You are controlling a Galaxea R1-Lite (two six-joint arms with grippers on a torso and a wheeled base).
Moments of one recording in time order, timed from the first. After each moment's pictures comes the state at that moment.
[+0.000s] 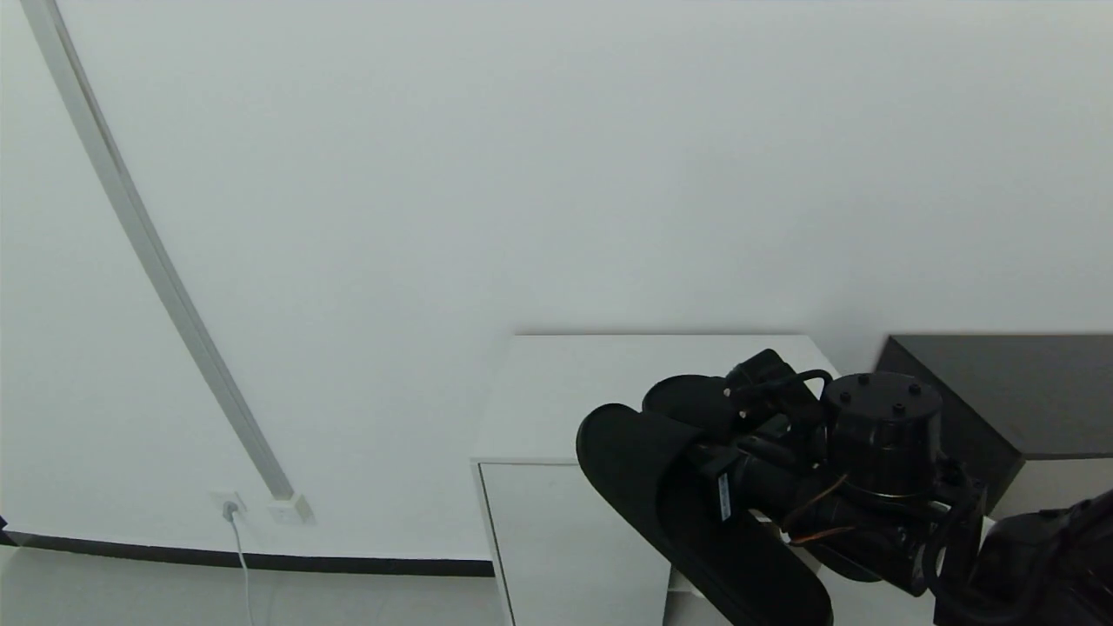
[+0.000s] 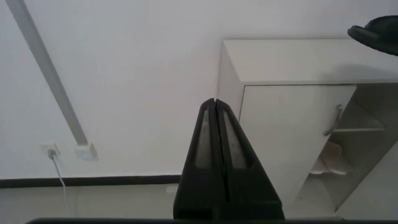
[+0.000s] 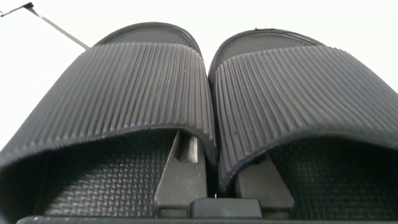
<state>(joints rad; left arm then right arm) 0.00 0.00 0.00 0.00 -0.01 0.00 0.73 1.82 -0.60 -0.99 -0.09 0.02</state>
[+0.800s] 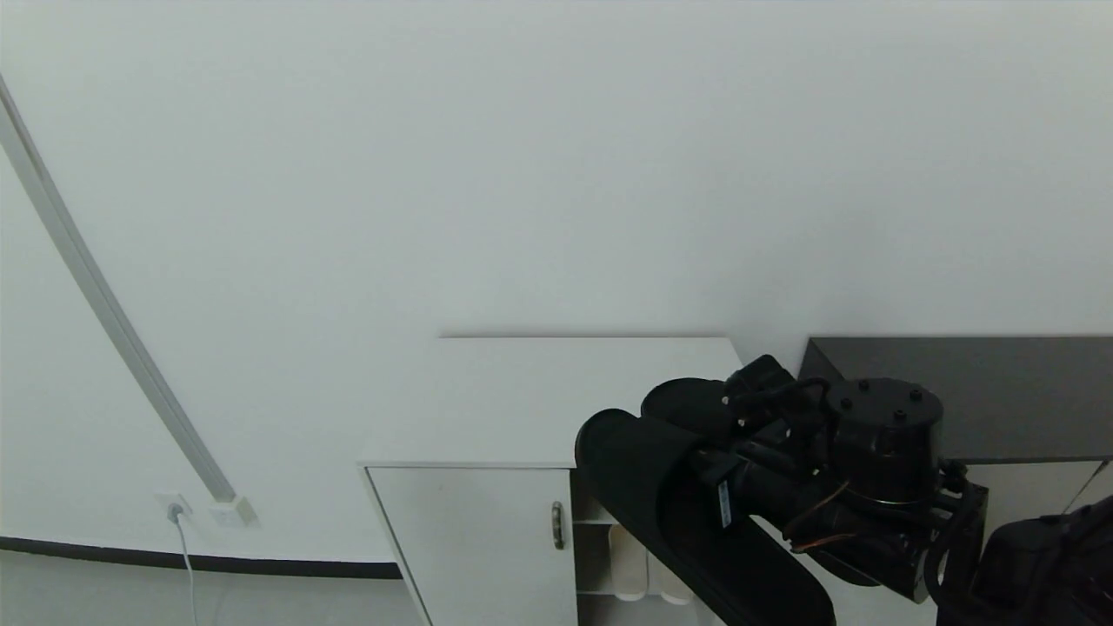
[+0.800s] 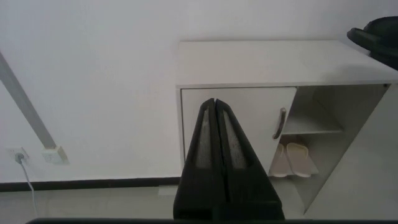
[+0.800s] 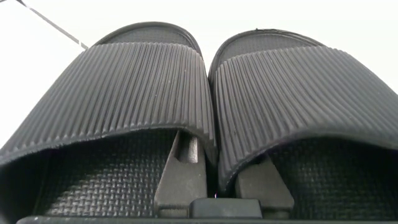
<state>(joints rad) 0.00 0.00 0.00 0.00 -0.01 0.00 0.73 1.82 -0.59 -1.01 -0.09 0.00</state>
